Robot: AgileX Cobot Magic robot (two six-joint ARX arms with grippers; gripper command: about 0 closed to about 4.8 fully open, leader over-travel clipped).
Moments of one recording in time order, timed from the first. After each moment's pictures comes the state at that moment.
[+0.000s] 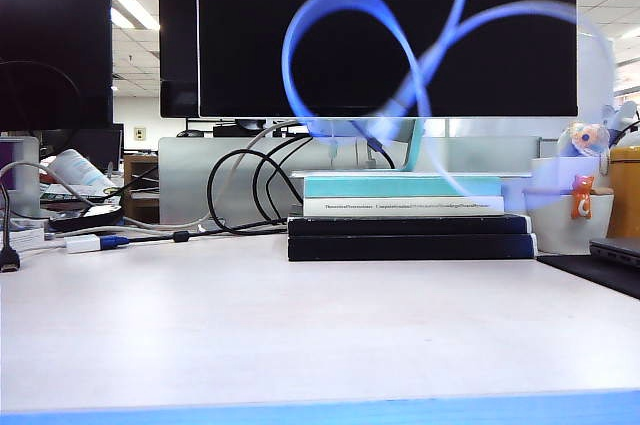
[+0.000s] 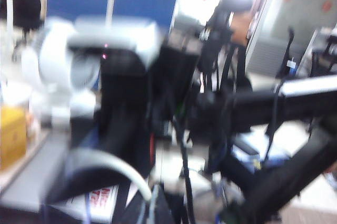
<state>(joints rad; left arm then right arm) -0.75 1.17 1.12 0.12 0.77 -0.20 0.25 1.04 0.82 0.36 -1.06 0.33</state>
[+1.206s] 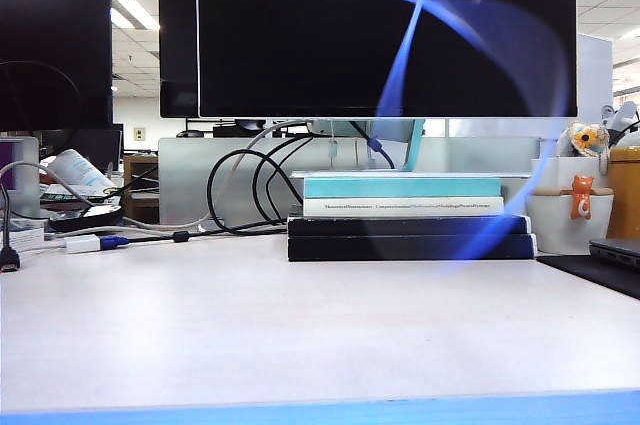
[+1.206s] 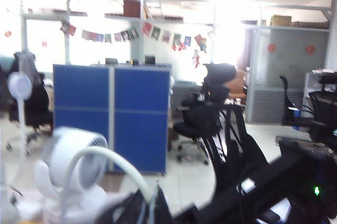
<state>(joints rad) -0.73 1.17 1.29 0.29 0.76 -0.25 0.40 1.18 0.82 0.13 -0.98 0.24</state>
